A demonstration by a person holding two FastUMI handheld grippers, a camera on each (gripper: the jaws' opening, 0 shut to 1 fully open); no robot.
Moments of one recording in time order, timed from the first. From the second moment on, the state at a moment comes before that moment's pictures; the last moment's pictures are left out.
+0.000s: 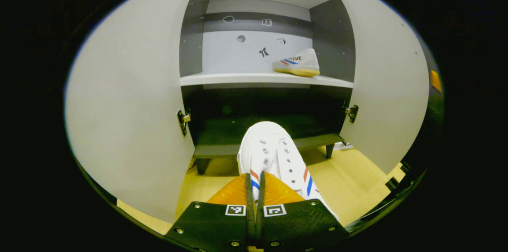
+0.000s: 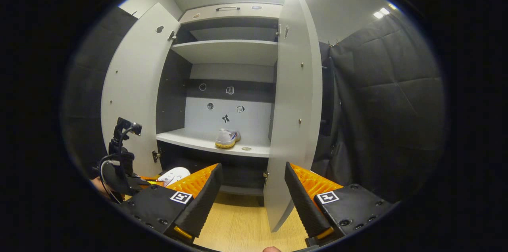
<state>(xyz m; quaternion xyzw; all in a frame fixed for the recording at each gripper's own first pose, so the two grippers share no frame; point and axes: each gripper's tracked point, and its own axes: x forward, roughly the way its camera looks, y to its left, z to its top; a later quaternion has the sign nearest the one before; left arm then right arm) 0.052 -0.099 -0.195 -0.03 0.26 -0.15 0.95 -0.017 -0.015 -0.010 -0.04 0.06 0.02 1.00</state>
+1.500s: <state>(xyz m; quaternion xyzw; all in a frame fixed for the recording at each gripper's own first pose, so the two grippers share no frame) 0.304 -0.108 -0.027 -0.05 0.11 -0.12 0.99 -0.047 -0.038 -0.041 -0.02 0.10 -0.02 0.99</state>
